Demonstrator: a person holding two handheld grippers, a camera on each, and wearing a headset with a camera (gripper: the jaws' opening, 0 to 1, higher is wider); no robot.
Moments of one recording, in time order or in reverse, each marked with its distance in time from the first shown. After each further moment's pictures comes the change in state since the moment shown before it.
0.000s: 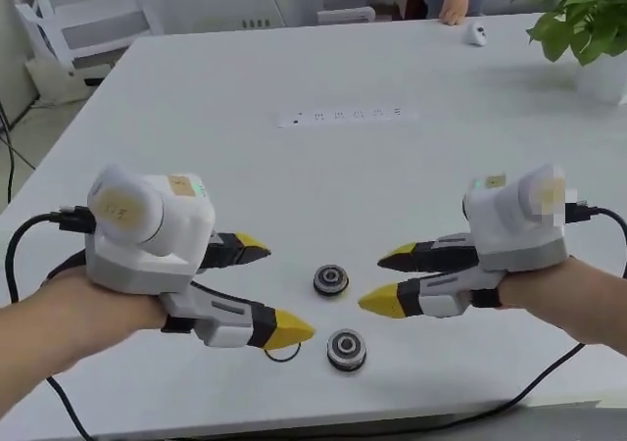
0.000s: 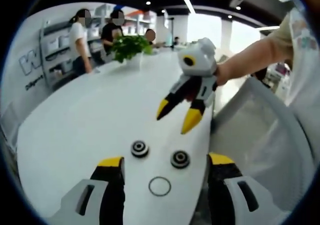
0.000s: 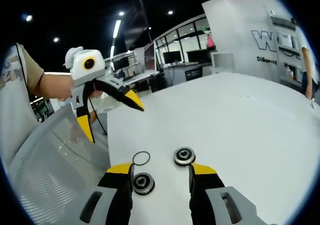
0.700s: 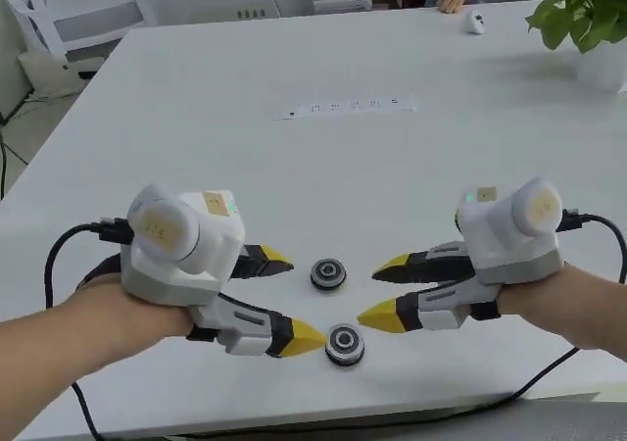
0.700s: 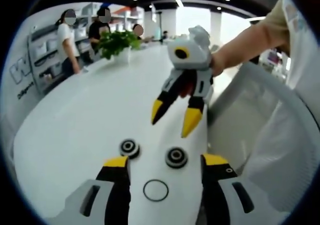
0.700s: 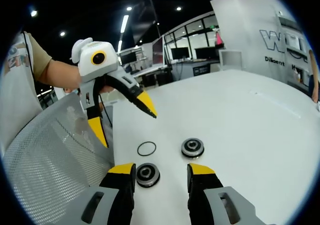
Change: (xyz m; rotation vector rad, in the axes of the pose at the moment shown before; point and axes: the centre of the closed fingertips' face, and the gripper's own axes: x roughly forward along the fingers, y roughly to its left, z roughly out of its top) left arm 0.029 -0.011 -0.016 0.078 0.053 -0.060; right arm 0.007 0.010 -0.019 -0.036 0.035 0.056
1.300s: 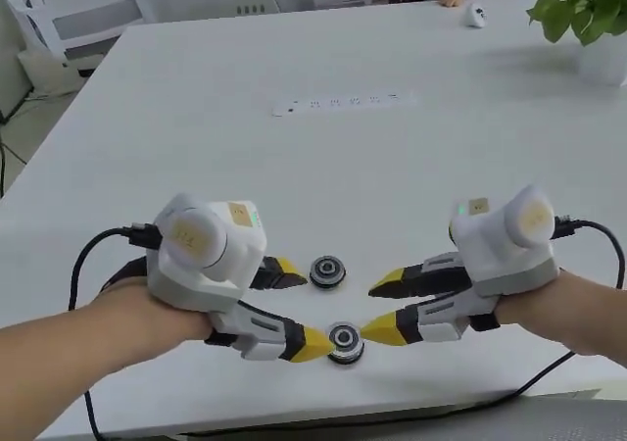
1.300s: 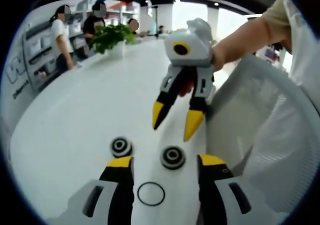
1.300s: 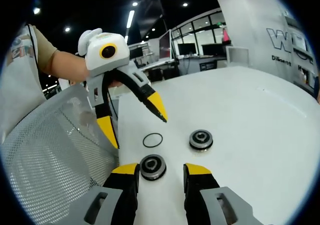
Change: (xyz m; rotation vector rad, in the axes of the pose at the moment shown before) left arm 0.020 -0.006 -0.007 0.005 0.044 -0.042; right arm 0.006 0.008 -0.017 -0.024 0.042 0.054
